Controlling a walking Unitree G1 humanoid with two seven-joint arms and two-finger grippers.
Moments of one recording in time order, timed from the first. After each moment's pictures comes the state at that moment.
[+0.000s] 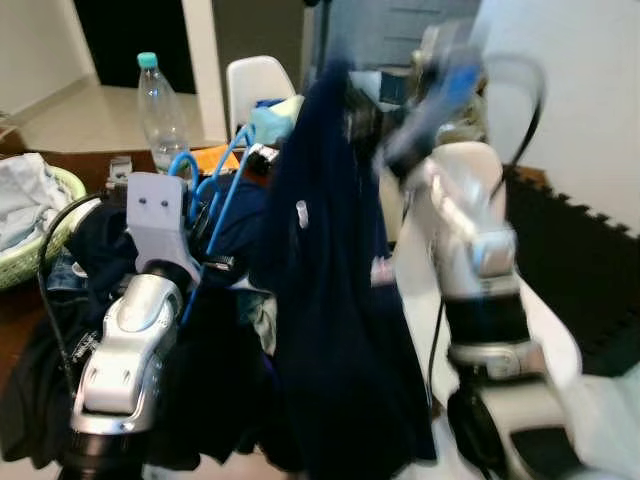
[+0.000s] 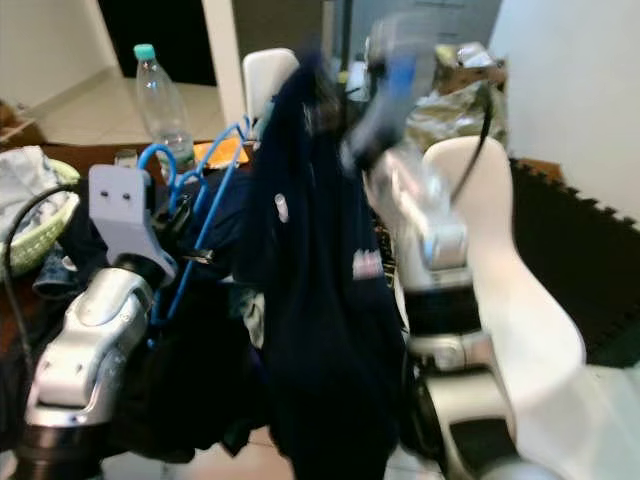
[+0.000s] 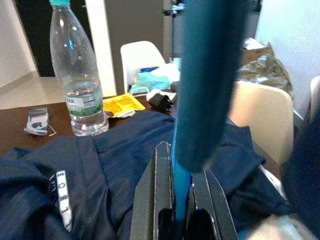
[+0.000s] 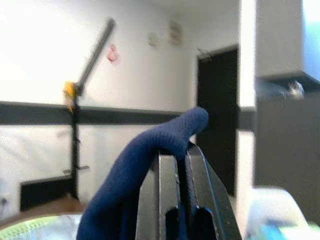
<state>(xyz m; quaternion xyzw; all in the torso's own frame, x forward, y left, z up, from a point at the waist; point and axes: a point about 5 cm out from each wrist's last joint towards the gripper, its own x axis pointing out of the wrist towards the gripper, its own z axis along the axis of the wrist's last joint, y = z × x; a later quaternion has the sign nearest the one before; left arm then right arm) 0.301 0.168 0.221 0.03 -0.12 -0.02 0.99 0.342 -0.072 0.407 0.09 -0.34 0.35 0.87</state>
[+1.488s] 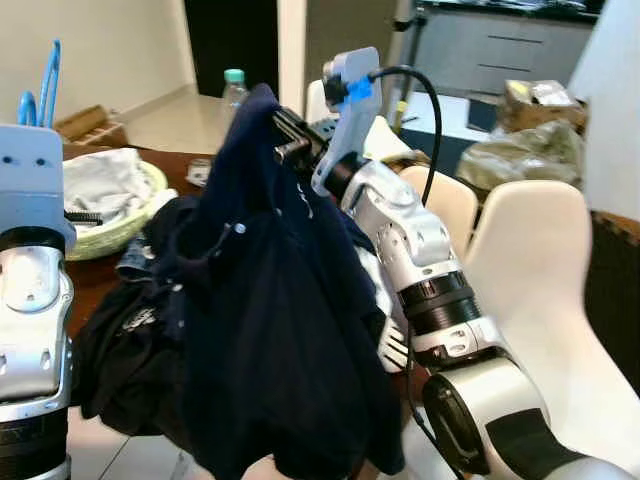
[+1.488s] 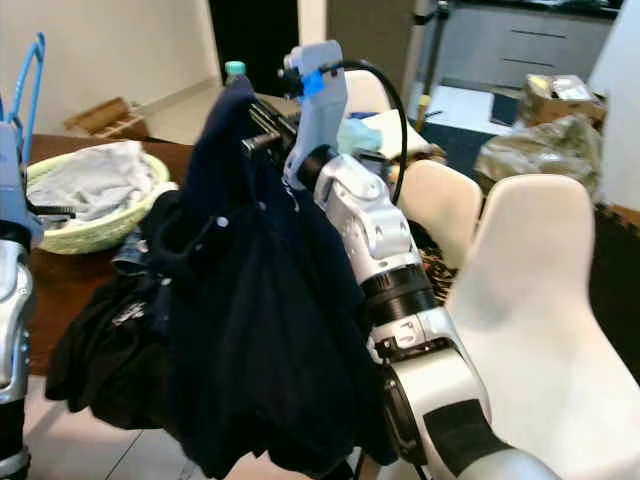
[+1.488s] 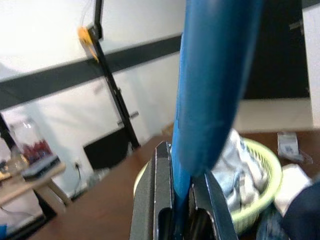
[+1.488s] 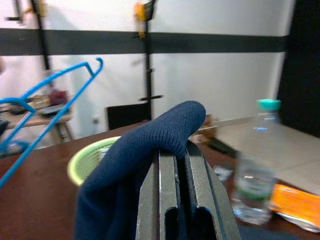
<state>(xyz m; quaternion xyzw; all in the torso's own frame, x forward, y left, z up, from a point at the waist) 0.283 0.262 0.269 0.20 -0.18 0.23 0.93 0.370 -0.026 0.297 0.05 -0.14 0.38 0.91</state>
